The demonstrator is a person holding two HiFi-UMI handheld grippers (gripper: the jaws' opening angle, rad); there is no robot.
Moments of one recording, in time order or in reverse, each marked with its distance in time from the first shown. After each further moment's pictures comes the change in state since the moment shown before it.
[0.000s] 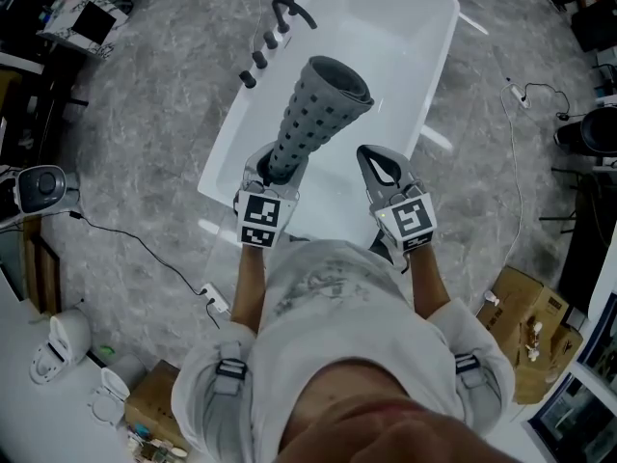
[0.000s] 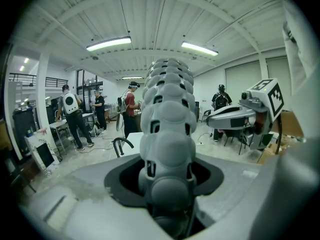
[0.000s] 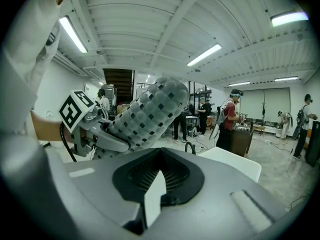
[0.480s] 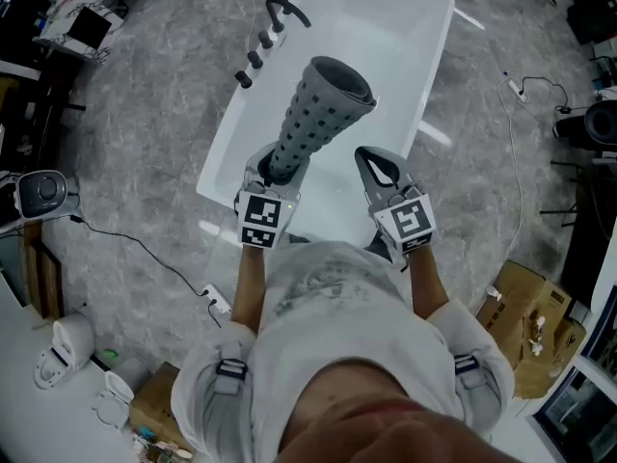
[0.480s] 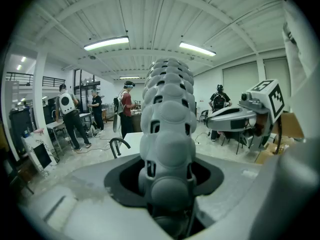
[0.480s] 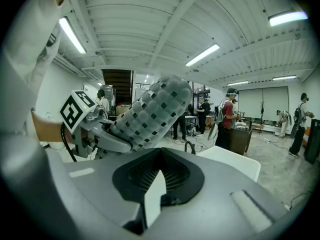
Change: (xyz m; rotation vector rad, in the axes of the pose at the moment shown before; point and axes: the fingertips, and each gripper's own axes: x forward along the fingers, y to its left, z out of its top) left arm 0.001 -0.011 0.001 0.006 -0.001 -0.028; right arm -0.008 0.003 -0.006 0.012 0.002 -0.013
